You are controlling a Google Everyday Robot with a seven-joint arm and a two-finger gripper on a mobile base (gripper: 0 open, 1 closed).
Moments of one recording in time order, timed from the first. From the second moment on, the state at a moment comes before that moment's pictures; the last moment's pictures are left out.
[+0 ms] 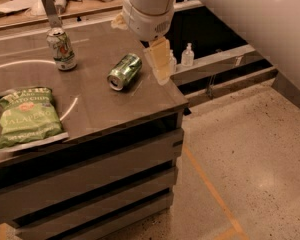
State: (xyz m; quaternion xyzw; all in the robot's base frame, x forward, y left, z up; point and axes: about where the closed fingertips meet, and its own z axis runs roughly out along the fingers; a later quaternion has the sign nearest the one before) arm 0.594 0.018 0.958 -0.88 0.43 -0.13 0.17
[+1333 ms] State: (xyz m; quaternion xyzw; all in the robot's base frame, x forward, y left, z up) arm 0.616 0.078 0.902 -0.94 0.31 -0.09 0.15
